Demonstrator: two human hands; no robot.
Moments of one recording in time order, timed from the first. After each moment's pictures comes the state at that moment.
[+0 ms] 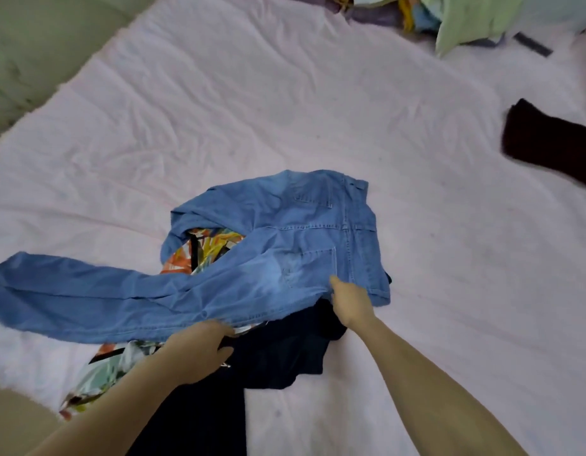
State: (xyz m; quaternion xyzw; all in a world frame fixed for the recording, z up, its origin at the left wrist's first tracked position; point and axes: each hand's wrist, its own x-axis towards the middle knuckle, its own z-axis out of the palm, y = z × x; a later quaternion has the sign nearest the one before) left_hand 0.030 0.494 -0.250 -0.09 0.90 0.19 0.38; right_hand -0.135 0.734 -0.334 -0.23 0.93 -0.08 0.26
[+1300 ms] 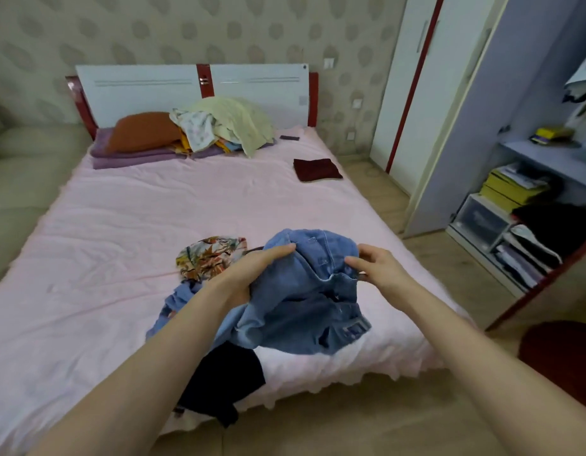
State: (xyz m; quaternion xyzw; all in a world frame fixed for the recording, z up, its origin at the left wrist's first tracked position) left_hand 0.300 0.644 0.092 -0.04 0.69 0.65 0.32; right_hand 0.340 0.887 0.062 0.07 0.75 -0.66 0.02
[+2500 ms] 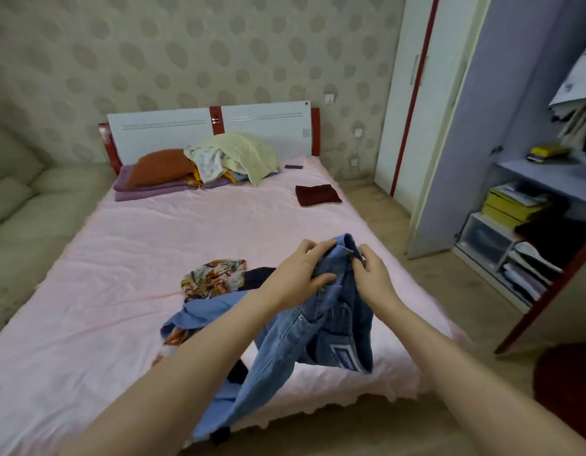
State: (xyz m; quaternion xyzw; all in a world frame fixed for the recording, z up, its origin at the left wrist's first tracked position) left_hand 0.366 0.752 0.127 0.34 0.90 0.27 -0.01; right_hand 0.385 0.918 0.087 0.07 0.81 -0.56 -0.14
